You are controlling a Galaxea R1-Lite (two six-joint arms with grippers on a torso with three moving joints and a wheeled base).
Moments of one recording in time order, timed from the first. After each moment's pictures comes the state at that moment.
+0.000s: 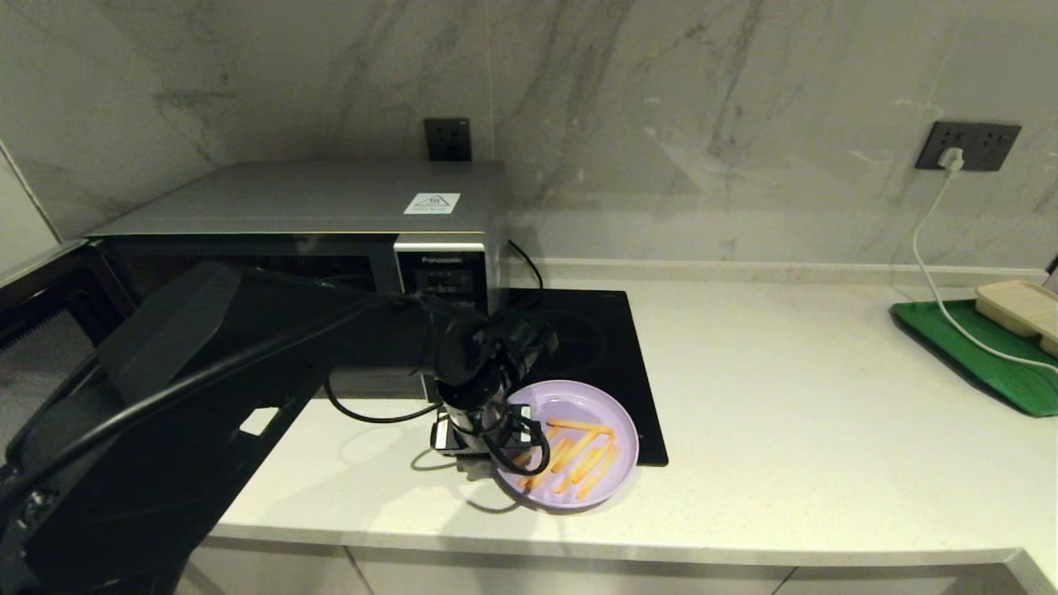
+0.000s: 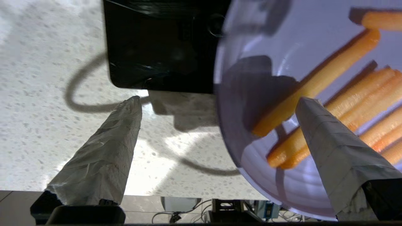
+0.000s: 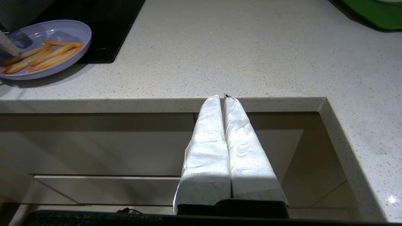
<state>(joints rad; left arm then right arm) -0.66 2.29 -1.74 0.67 0.25 -0.61 0.00 0.00 -0.07 0.17 -0.04 0.09</state>
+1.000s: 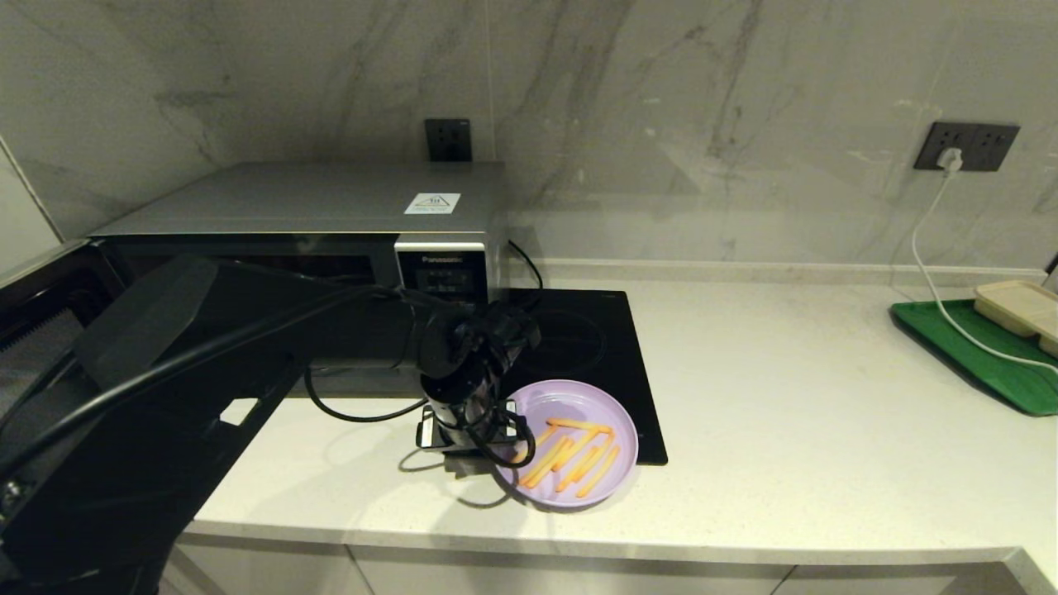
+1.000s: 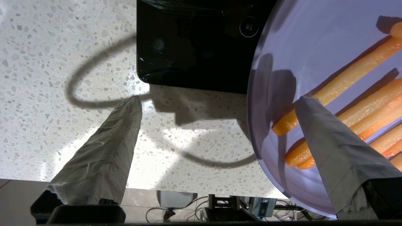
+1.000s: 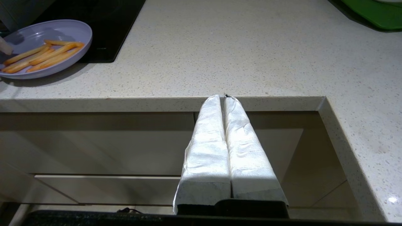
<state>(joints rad) -0.60 2.27 -1.72 0.67 0.24 -0.64 0.00 0.00 -0.07 0.17 -0.04 0.09</state>
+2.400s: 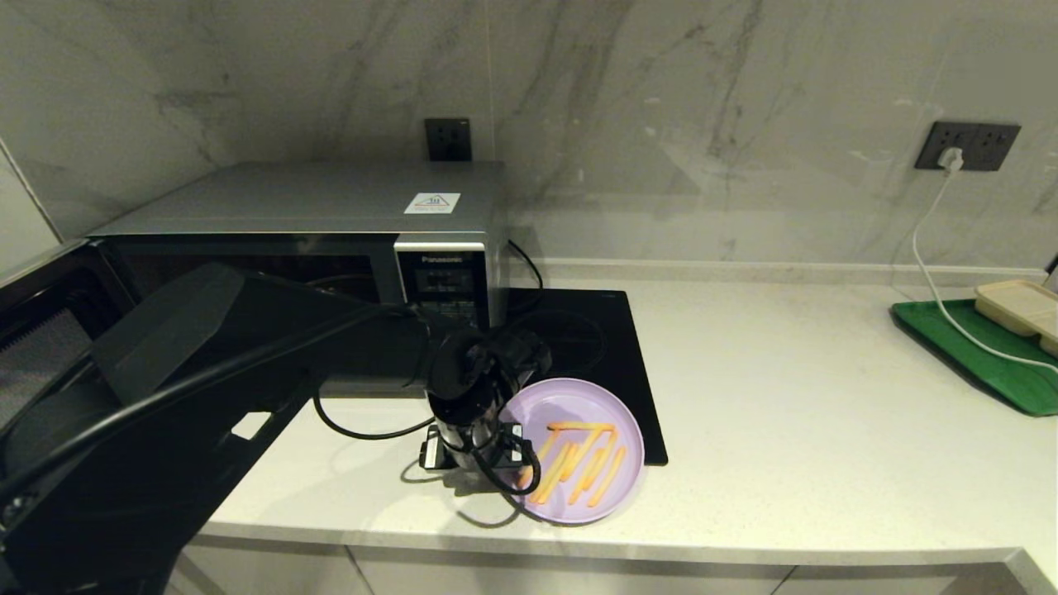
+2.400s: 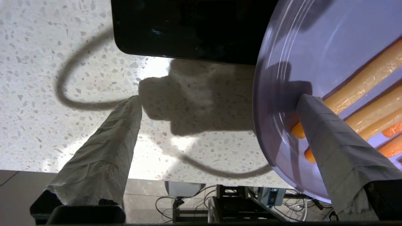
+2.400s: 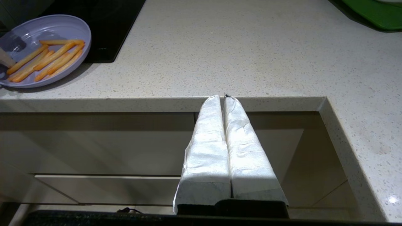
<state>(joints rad) -0.66 2.27 -1.66 0.66 0.23 -0.64 0.00 0.00 -0.07 0.17 -0.04 0.09</state>
